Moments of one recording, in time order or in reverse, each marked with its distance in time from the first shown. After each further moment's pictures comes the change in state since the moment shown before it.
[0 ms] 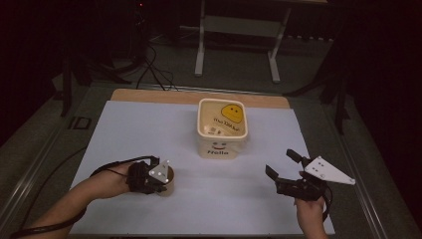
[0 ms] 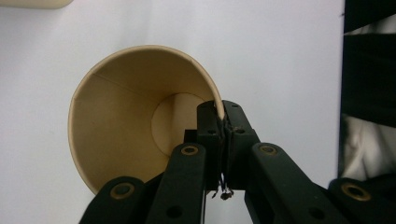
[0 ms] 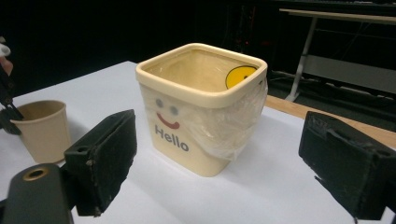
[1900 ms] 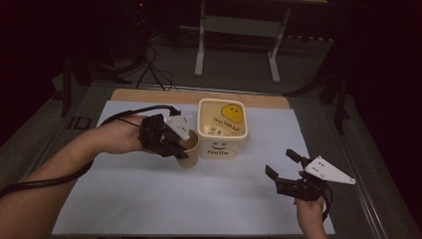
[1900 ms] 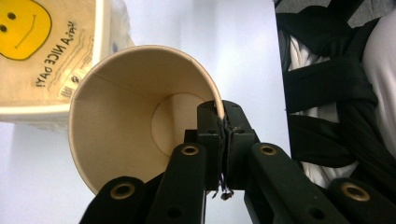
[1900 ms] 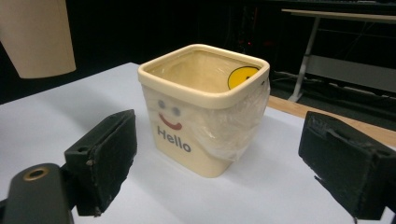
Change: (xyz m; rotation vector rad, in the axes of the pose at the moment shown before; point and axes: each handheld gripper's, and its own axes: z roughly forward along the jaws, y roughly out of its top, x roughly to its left) left arm 0.031 0.112 -0.115 -0.086 -0.044 0.130; right arm -0.001 0.000 0.000 -0.006 0.009 0.005
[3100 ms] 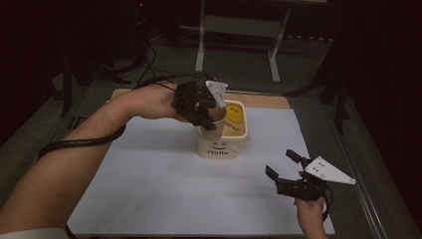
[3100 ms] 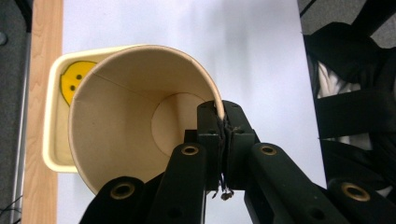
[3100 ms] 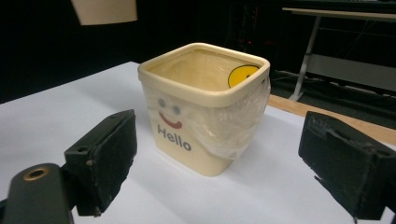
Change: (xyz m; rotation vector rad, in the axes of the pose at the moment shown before) left arm 0.056 0.081 -0.012 0.043 0.035 0.062; right arm -0.001 -0.001 -0.001 0.003 0.005 0.006
